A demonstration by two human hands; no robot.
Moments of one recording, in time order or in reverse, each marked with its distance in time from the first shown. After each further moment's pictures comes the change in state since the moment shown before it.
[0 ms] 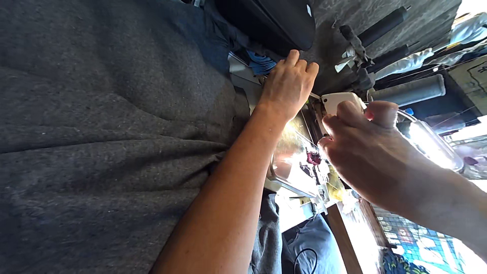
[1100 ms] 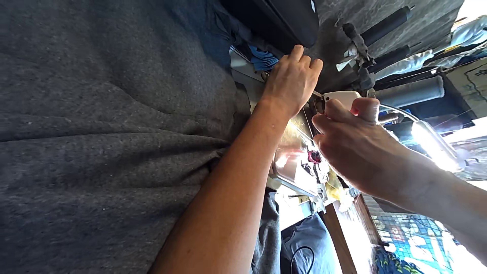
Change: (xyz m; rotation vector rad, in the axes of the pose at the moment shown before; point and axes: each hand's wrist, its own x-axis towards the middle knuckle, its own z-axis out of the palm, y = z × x) left_hand 0.001 0.001 -0.003 0.002 -0.023 -0.001; right_hand 0.014 0.000 0.008 0.037 -0.055 -0.044
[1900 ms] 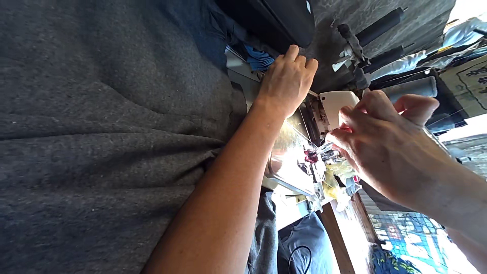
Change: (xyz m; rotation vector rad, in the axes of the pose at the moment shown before) left_hand 0.001 0.000 -0.001 0.004 -0.020 -0.005; right_hand -0.030 0.018 0.002 0.046 0.182 0.078
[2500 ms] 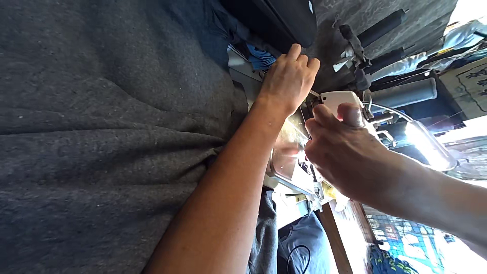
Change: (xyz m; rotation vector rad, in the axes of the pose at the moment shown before) left_hand -0.001 -0.002 0.001 -0.018 0.021 0.014; right_hand 0.029 -0.032 -0.002 -0.009 -0.226 -0.134
